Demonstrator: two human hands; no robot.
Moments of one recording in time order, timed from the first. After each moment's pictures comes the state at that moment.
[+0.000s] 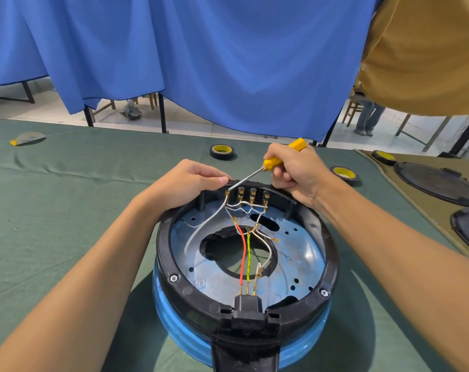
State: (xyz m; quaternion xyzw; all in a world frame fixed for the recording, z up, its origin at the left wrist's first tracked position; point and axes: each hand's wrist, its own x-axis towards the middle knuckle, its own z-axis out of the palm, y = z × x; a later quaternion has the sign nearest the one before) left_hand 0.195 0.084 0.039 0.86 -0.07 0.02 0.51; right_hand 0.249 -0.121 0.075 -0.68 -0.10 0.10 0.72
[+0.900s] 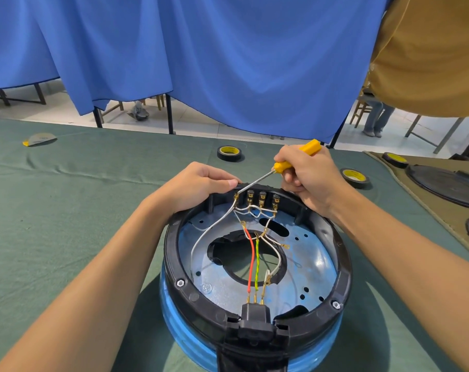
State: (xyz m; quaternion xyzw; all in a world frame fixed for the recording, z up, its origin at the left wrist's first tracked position) left_hand 0.195 0.083 0.039 0.85 -0.07 0.02 0.52; right_hand 0.246 -0.125 0.070 -0.69 -0.16 0.06 0.71
